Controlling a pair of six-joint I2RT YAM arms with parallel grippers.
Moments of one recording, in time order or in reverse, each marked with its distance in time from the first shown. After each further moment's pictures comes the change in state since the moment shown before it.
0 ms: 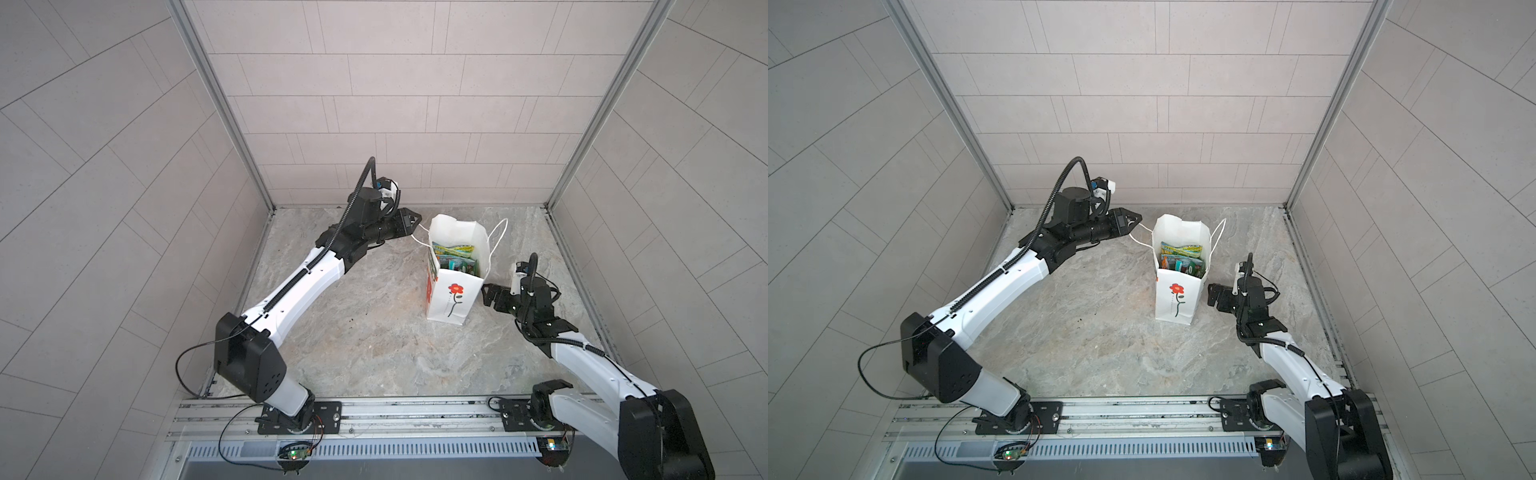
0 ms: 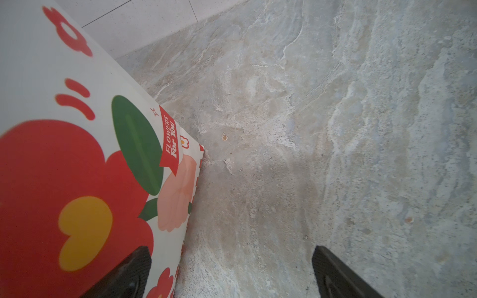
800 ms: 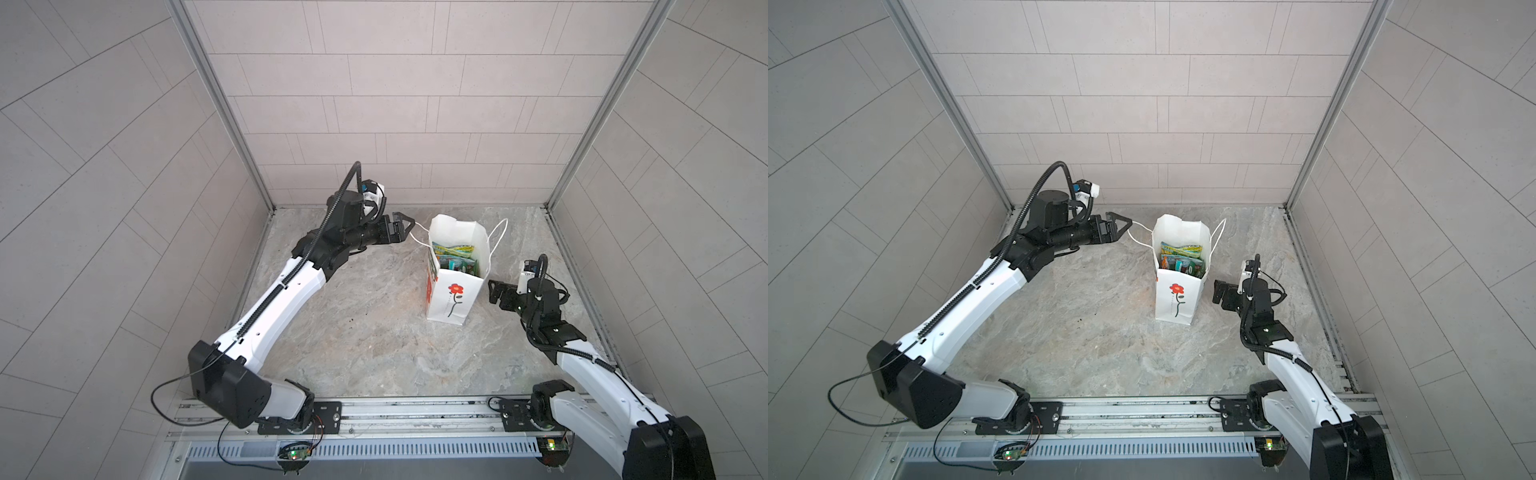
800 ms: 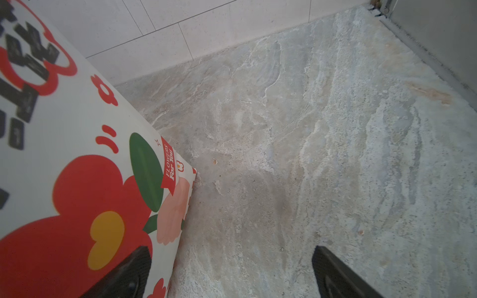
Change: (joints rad) left arm 0.047 -0.129 -0.036 -0.141 0.024 0.124; right arm -0.007 -0.110 0.000 -0.034 0.075 -0.043
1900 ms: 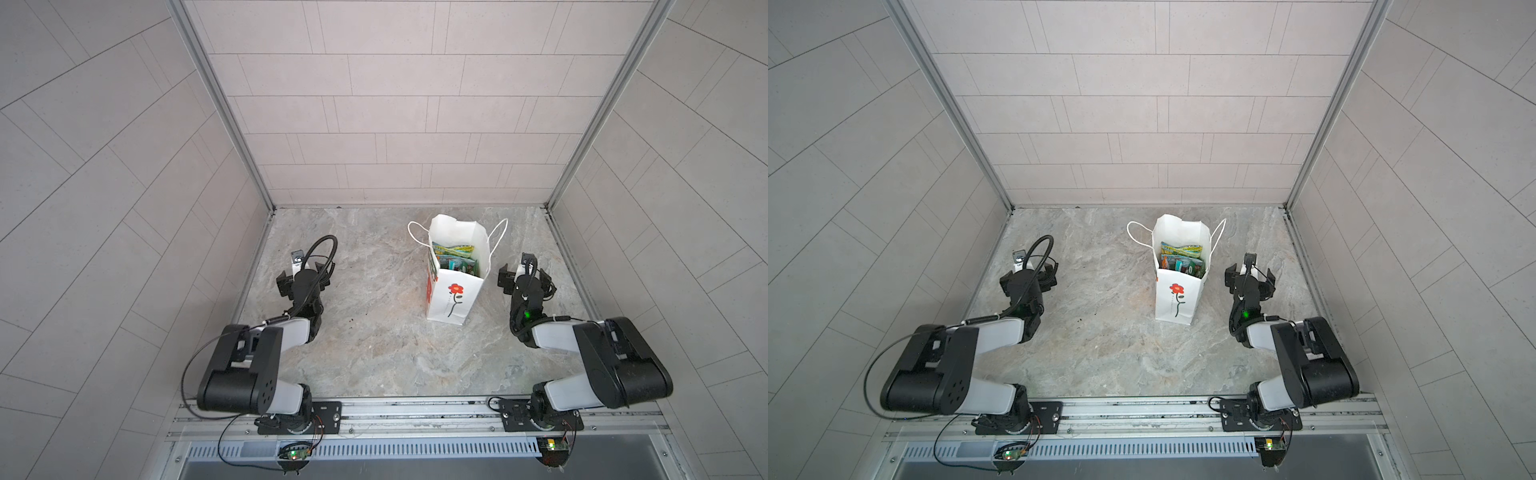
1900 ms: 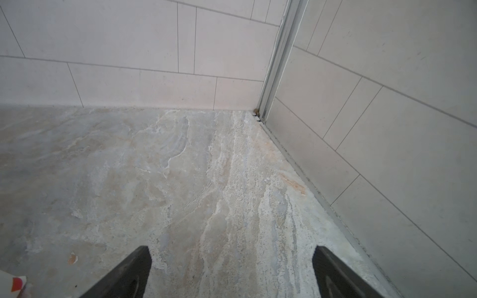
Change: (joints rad) left arm 0.398 -0.059 -1.020 1.040 -0.897 0.448; right arm -0.006 0.476 -0.062 0.821 0.504 -0.380
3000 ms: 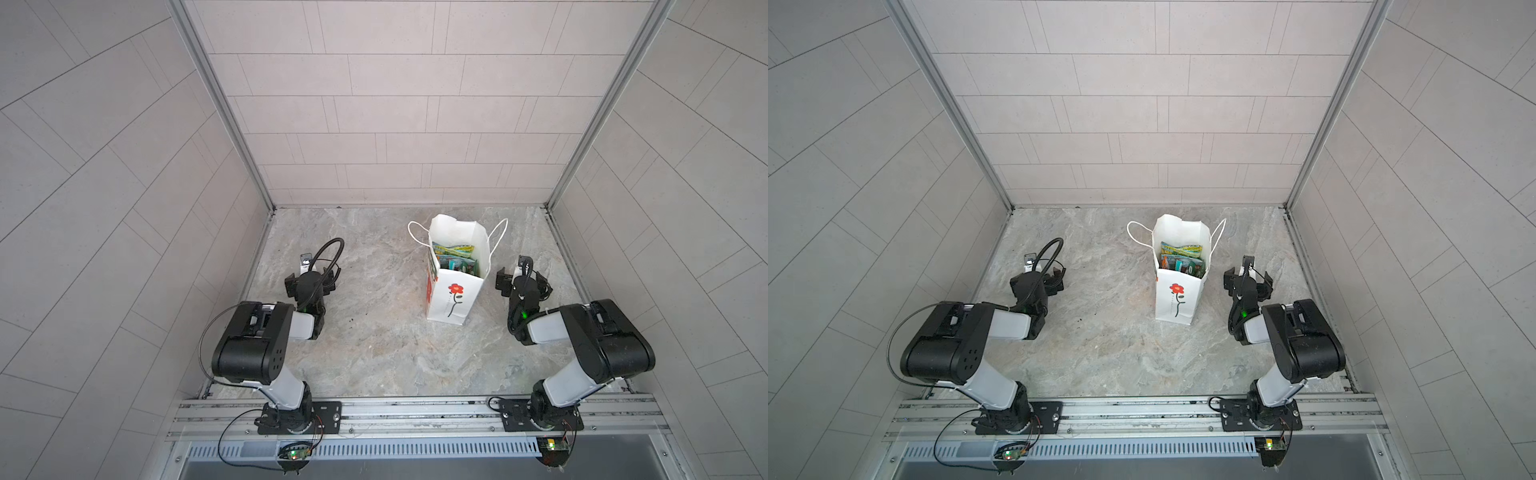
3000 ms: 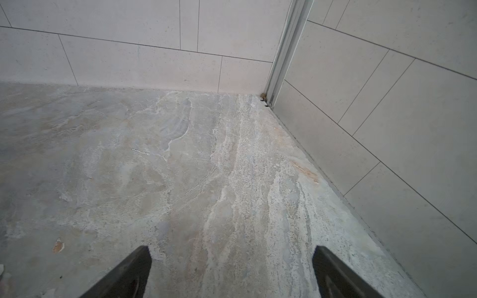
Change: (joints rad) left arm 0.003 0.241 -0.023 0.210 0.127 0.063; right arm -0.026 0.198 -0.005 0.143 -0.051 0.007
